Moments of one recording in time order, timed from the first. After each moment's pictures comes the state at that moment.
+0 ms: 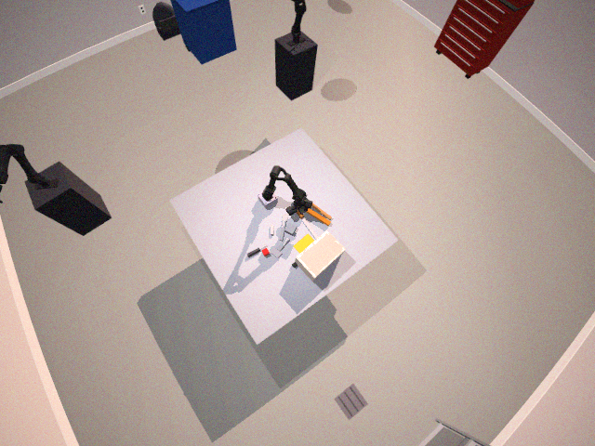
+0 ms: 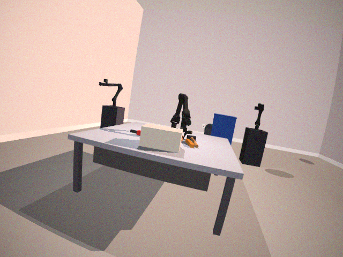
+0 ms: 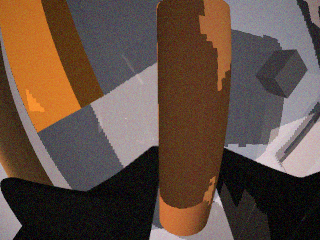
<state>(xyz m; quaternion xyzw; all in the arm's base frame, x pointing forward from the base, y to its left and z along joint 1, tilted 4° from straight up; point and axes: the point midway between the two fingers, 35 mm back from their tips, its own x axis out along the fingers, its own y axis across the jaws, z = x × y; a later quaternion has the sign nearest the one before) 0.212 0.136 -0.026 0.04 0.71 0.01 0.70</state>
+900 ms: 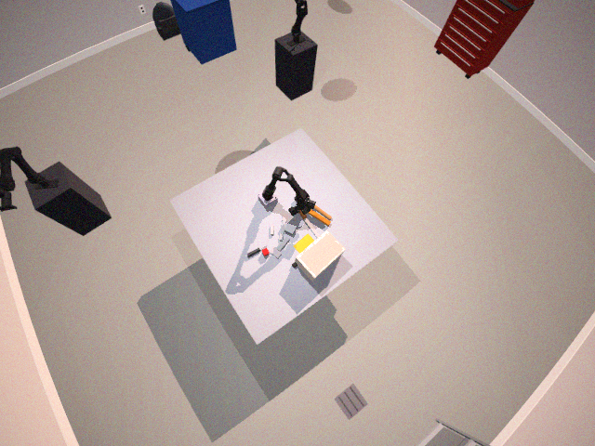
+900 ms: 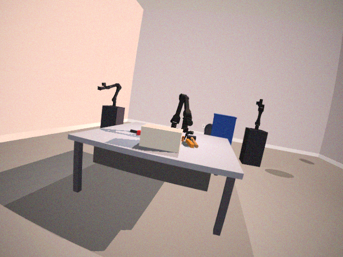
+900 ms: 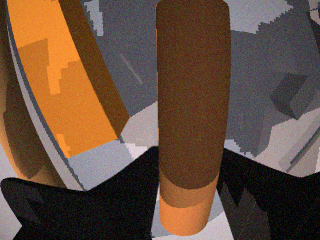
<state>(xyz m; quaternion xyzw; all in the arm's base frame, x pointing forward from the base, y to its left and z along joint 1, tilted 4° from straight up) 0.227 0.150 -0.022 0.04 0.72 0.00 0.70</state>
